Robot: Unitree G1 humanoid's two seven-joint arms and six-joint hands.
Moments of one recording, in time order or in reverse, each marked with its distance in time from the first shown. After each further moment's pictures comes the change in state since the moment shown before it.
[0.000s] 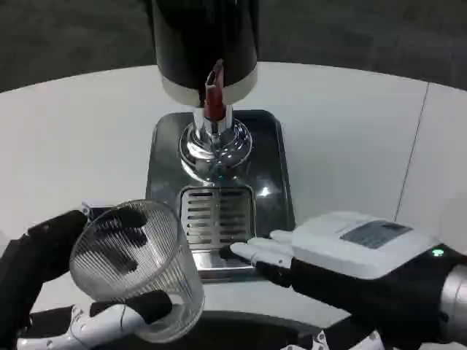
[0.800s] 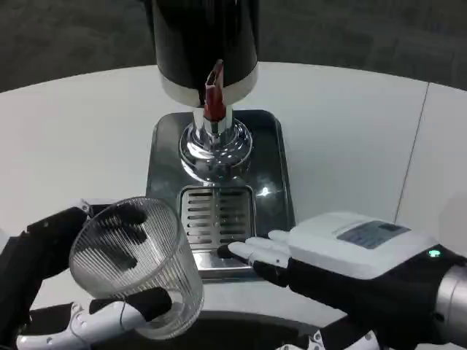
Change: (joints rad) left arm -0.011 0.000 0.002 0.004 0.000 0.000 0.000; right arm -0.004 0.066 0.004 0.000 -0.074 -0.005 0.064
